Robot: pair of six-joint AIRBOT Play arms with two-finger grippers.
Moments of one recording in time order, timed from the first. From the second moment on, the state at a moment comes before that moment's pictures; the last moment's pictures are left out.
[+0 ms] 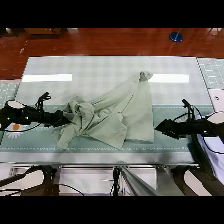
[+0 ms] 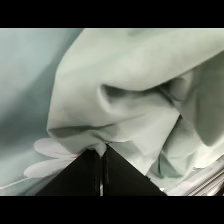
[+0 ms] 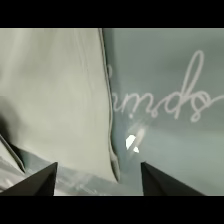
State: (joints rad) left arm 0.26 -1.32 0.62 0.80 -1.13 -1.04; right arm -0.25 -0.96 0.43 -0.87 1.16 1.28
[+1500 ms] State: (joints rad) left arm 0.62 -0.83 1.23 -0.20 -1.34 -1.04; right arm -0.35 -0.54 1.18 -0.48 0.94 1.40
